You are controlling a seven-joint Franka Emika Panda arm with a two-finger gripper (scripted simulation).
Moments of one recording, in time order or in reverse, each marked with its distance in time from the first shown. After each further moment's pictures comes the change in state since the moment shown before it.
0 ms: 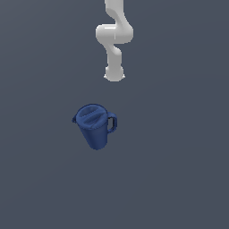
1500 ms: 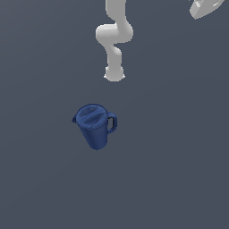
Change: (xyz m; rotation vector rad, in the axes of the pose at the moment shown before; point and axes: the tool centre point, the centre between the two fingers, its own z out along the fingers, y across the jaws) arm 0.075 -0.130 -0.043 -0.766 -0.459 -0.522
